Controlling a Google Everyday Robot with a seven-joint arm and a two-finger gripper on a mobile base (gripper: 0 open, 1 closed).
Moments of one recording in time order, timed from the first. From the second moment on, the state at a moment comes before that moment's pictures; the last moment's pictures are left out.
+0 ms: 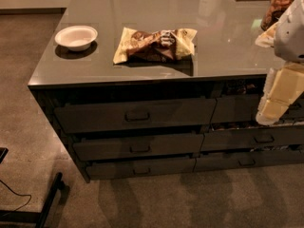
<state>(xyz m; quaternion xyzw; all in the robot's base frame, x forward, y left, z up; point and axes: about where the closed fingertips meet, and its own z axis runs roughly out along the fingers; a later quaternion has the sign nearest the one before) 0.438 -0.217 0.976 -0.60 0.78 -0.03 0.16</state>
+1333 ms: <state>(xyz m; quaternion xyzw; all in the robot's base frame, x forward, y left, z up) 0.455 -0.162 0.895 -0.60 0.76 0.05 0.22</state>
